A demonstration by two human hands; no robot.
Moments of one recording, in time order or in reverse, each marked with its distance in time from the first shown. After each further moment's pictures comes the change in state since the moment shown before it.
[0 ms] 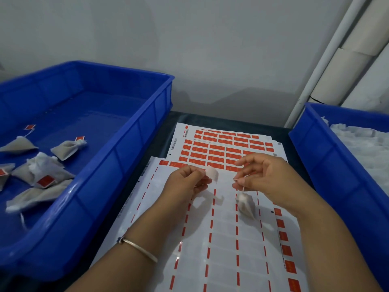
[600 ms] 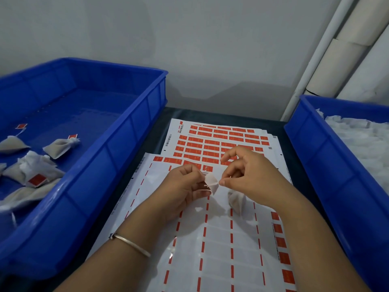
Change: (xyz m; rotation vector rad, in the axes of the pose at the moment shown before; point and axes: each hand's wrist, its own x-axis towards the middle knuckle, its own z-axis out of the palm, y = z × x) left_hand -0.011 0.005 0.000 -0.072 -0.275 -0.008; right_hand -0.002 -0.003 0.019 -0.234 0.009 -0.116
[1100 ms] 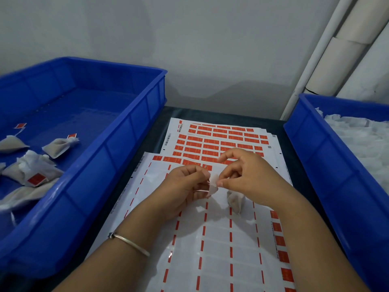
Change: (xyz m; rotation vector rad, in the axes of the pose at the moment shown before) left_hand -0.002 0.002 0.001 0.034 -0.074 0.026; right_hand -0.001 0.001 0.002 0.026 -0.044 0.032
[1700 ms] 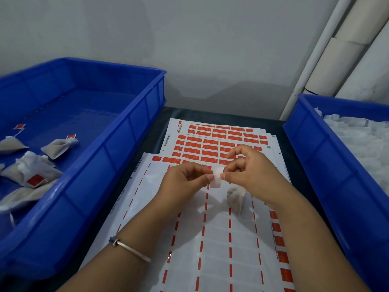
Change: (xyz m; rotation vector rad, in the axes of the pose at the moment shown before) left_hand -0.004 0.000 0.007 0.419 0.206 0.257; right_hand 0.003 0.004 -0.004 0.141 0.078 0.105
